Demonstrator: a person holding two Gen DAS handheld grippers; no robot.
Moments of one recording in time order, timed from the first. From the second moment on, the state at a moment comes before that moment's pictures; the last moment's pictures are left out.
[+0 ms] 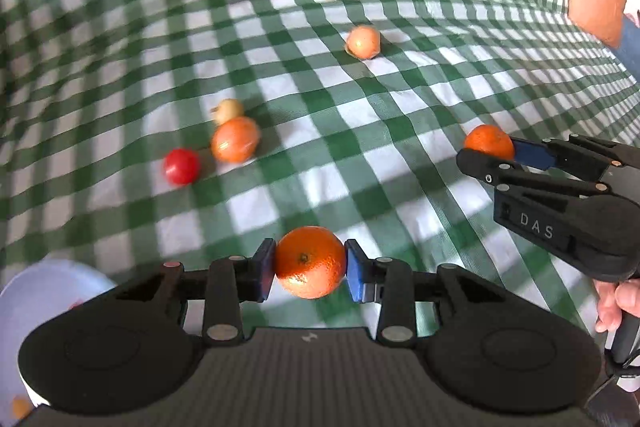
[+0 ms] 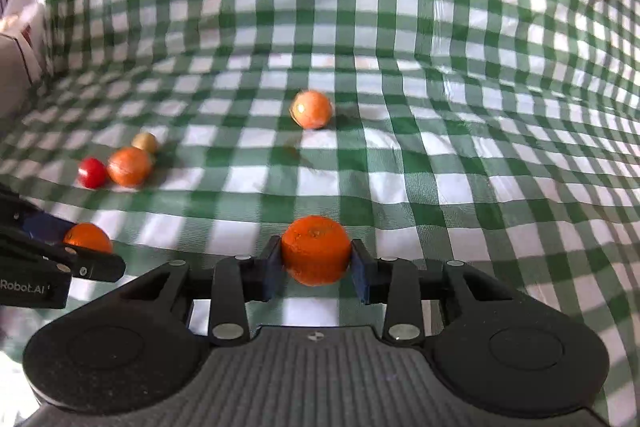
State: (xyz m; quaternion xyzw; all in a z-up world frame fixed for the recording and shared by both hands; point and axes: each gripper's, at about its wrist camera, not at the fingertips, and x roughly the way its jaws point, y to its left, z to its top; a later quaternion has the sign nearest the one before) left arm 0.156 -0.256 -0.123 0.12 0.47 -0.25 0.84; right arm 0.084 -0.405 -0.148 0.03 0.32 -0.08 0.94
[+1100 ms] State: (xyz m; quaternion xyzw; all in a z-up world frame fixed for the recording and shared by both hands) left arm 0.009 0.016 -0.024 0.04 0.46 -0.12 0.88; right arm -0.054 -0.116 -0.066 -0.02 0.34 0.11 0.93
